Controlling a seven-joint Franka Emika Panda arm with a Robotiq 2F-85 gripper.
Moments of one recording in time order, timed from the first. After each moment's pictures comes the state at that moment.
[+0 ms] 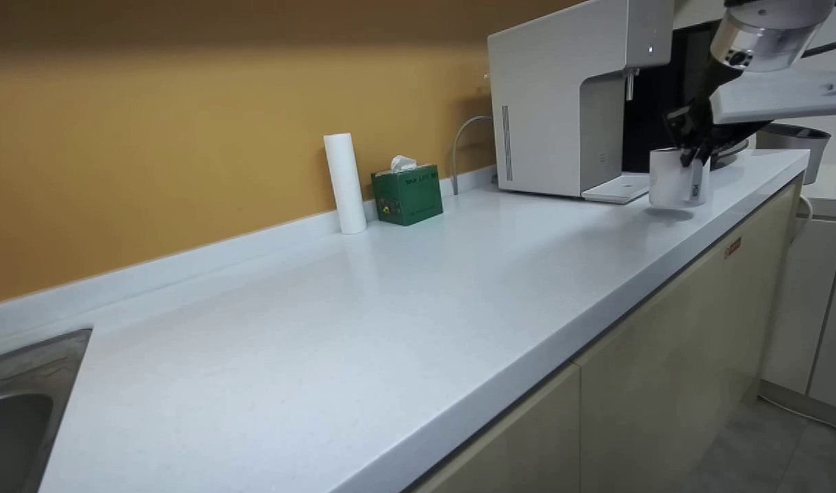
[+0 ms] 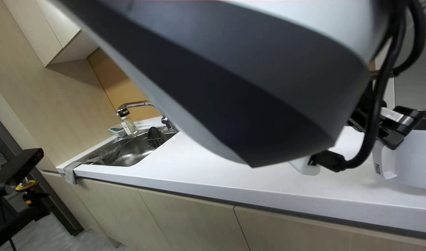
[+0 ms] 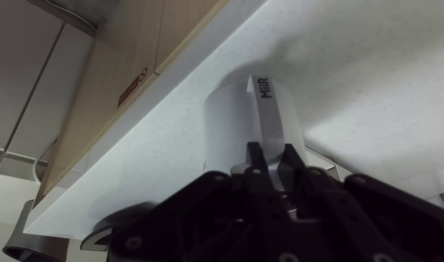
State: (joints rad) arm -0.12 -0.01 -0.49 -2.51 -1.57 3.07 1.77
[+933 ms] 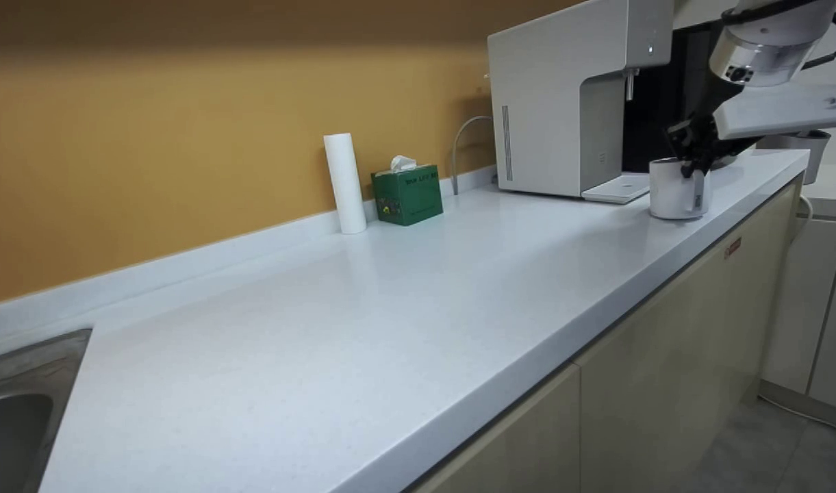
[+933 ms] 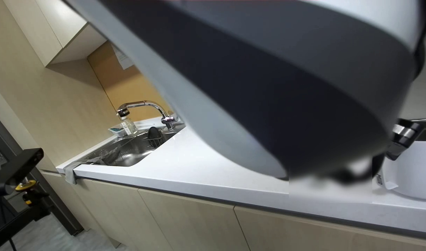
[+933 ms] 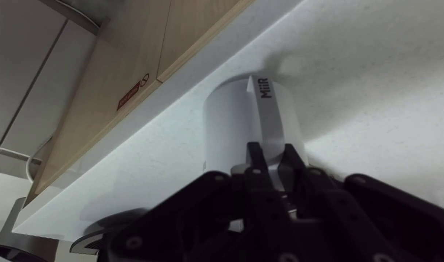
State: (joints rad) arm -0.12 0.03 -0.49 -2.49 -1.66 3.08 1.82
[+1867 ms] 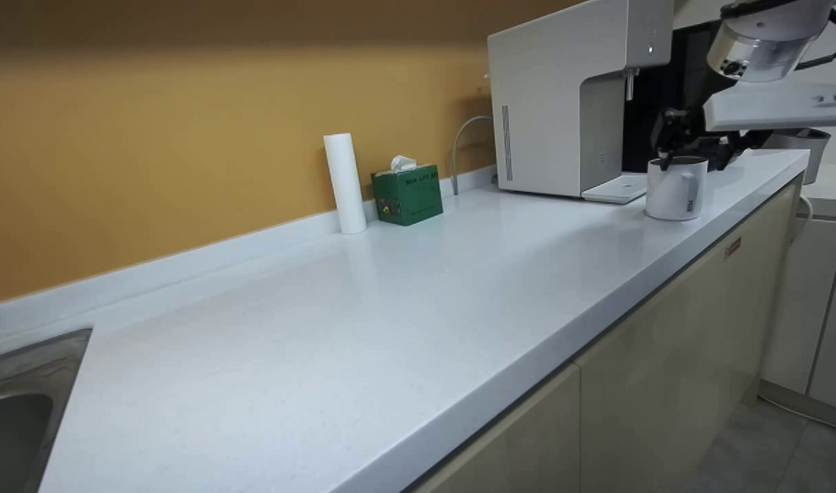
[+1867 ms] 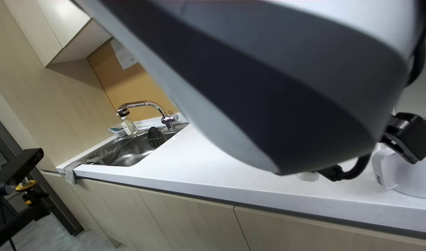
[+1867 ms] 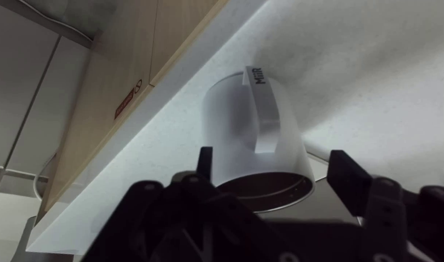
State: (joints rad) arm -0.12 0.04 -0.49 -2.48 -1.60 3.11 1.86
